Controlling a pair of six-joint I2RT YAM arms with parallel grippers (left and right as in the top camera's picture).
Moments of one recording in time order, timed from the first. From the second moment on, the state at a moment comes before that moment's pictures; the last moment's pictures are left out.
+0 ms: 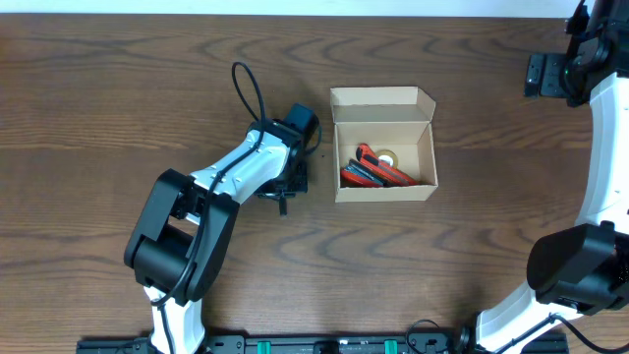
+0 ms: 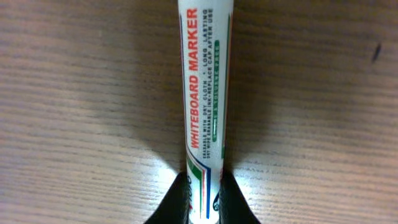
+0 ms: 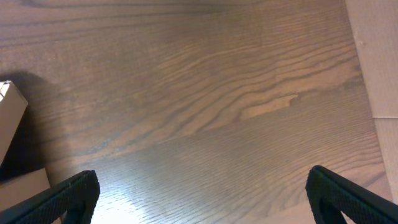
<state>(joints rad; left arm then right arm) -0.51 2.00 1.30 -0.86 -0.02 -0.56 -0.26 1.86 1.95 -1.16 0.17 -0.07</state>
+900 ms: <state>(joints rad) -0.51 2.00 1.96 -1.23 -0.03 -0.26 -0.26 1.86 1.95 -1.16 0.17 -0.07</state>
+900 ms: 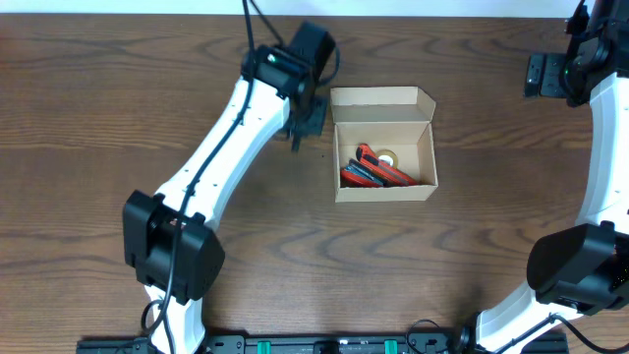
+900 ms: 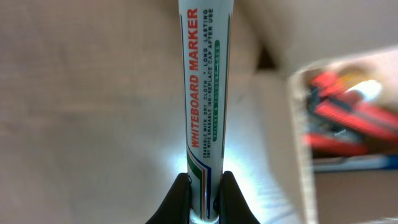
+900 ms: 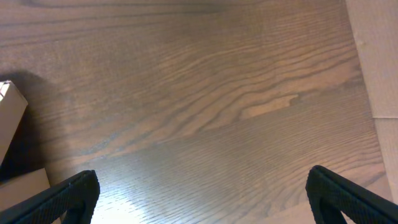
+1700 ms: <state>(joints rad) -0.51 2.00 2.23 -0.95 0.19 -0.12 -0.26 1.86 1.95 -1.16 0.17 -0.07</state>
